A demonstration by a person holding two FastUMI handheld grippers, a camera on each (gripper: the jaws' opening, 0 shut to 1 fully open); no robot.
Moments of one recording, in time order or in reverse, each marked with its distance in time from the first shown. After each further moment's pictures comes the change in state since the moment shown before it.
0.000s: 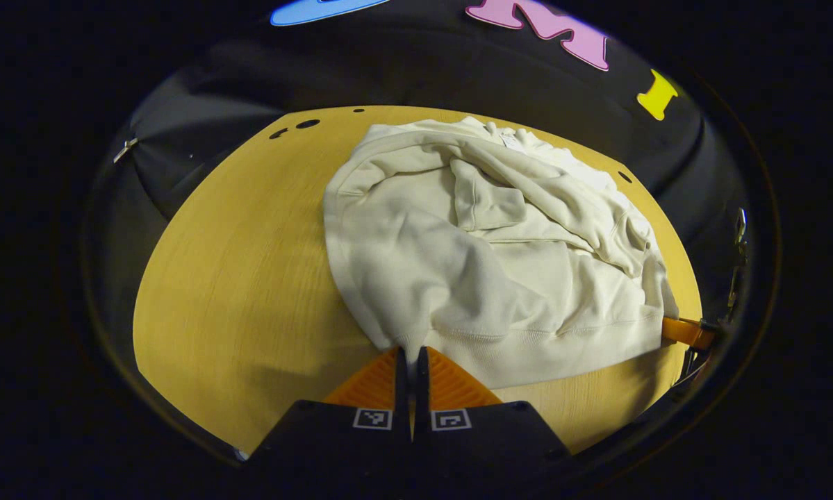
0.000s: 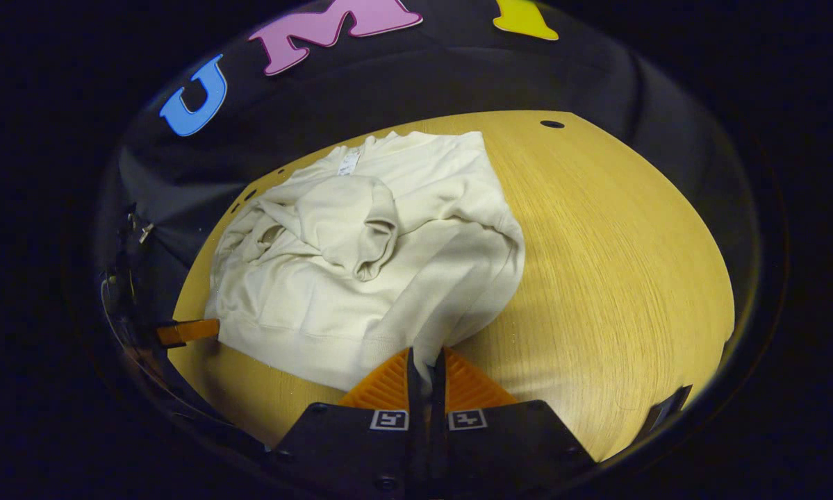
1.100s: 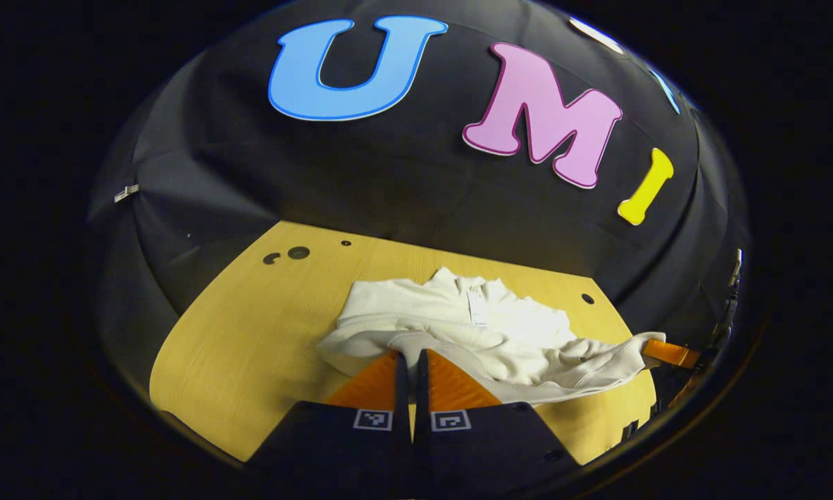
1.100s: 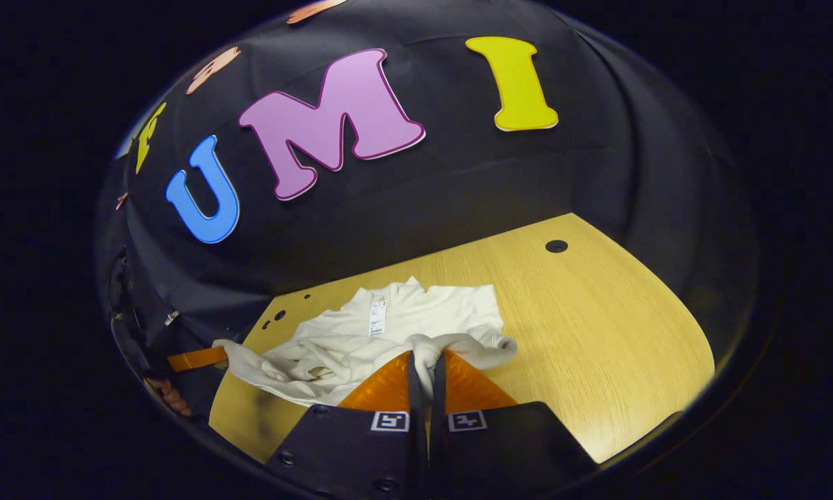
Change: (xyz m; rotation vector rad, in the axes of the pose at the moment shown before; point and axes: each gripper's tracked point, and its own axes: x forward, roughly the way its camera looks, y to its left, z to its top) left arm -0.081 -0.025 0.203 -0.092 -0.436 -0.095; right arm -0.053 0.028 0.203 0.079 -0.417 0.062
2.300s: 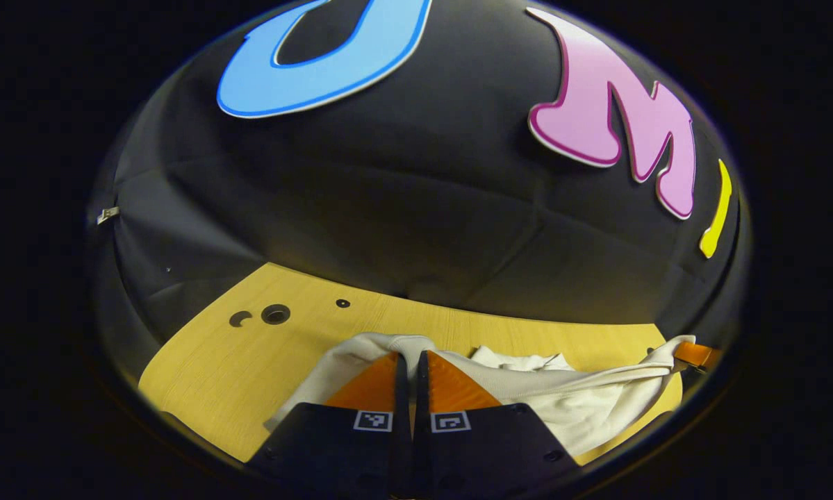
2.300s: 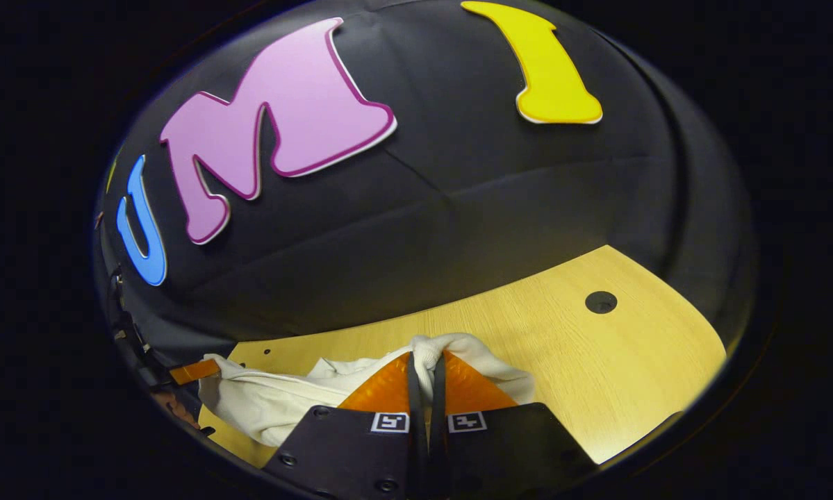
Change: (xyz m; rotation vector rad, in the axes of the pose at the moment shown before) left arm 0.213 0.019 0.083 0.008 -0.102 0.142; right arm 0.220 -0.033 0.073 0.027 -0.080 -0.040
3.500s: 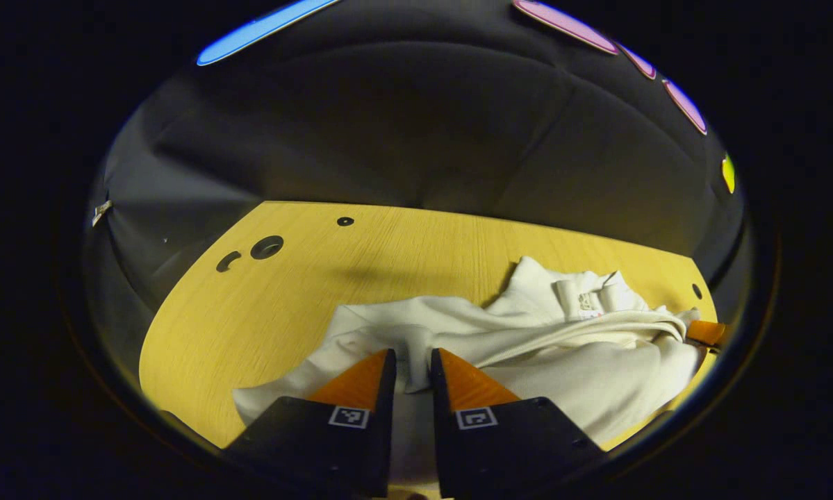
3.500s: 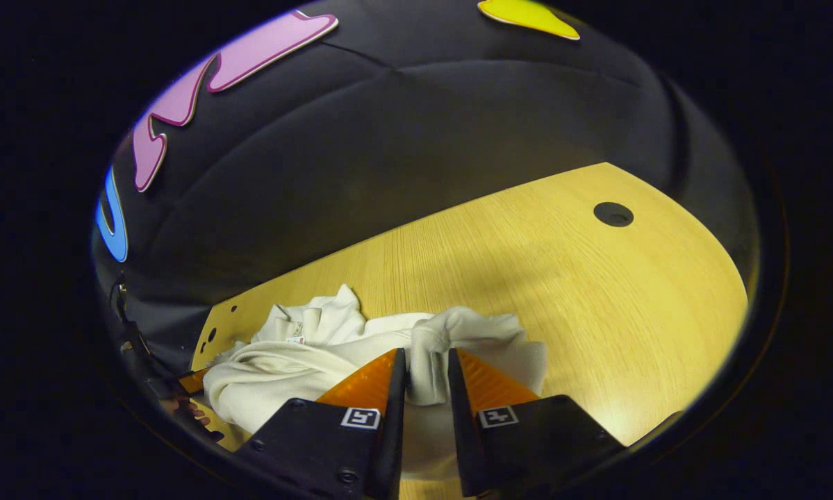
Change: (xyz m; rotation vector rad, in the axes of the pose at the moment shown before) left arm 0.025 0.020 -0.100 0.062 0.246 0.060; right arm 0.034 -0.031 -0.101 0.034 0.251 -0.054
